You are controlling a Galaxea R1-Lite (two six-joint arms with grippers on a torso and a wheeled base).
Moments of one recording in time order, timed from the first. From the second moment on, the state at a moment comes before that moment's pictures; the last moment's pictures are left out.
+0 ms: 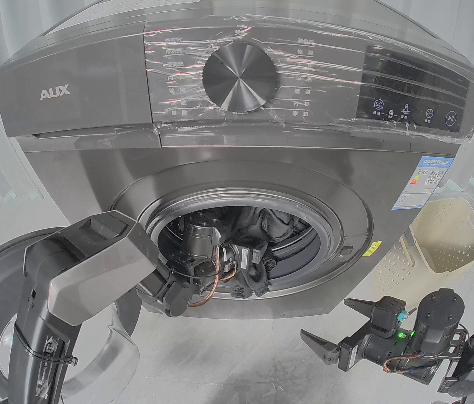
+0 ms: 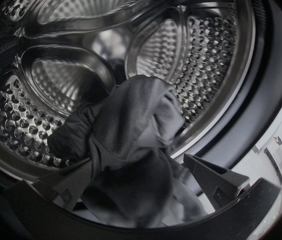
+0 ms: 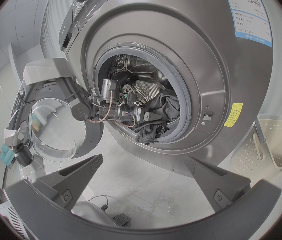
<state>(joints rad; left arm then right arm) -0.56 2.47 -1.27 -0.93 0.04 -0.10 0.83 1.83 -0.08 -1.43 -0.21 0.15</state>
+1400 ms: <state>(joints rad) -0.51 2.65 -1.73 -1.05 0.14 -0.08 0.84 1.83 -0.08 -1.43 -0.21 0.15</state>
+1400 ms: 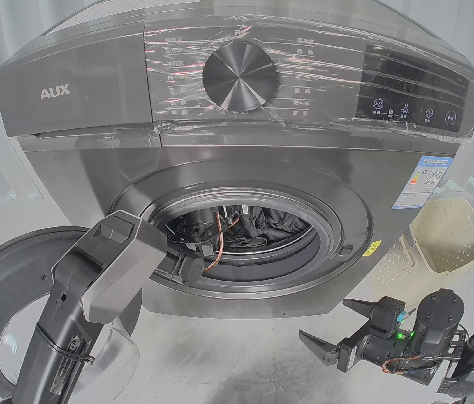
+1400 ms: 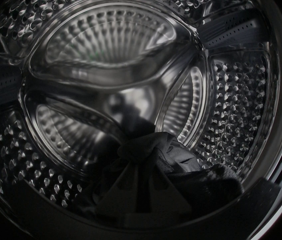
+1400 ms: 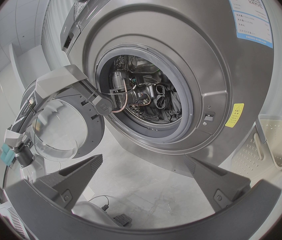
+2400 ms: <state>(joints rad) -0.55 2.58 -1.46 -1.06 0.11 -0.07 0.84 1.82 -0.08 -1.44 -0.21 0.15</state>
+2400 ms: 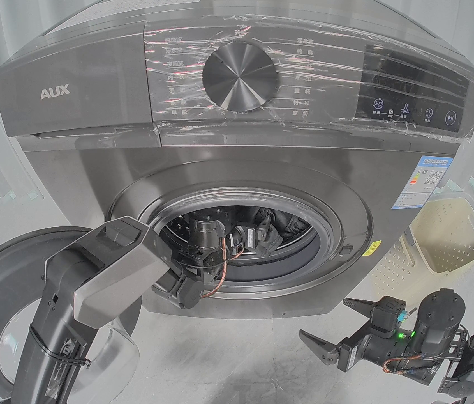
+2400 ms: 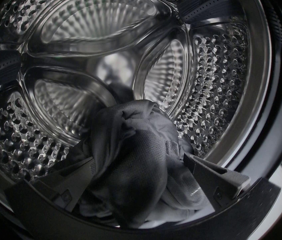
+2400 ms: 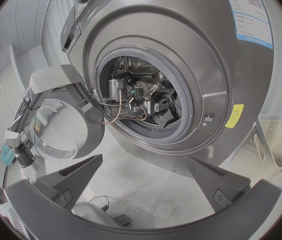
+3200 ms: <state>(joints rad) -0.63 2.37 -1.07 -1.15 0.08 -0.06 0.84 1.82 -0.08 -1.43 -0.22 0.15</state>
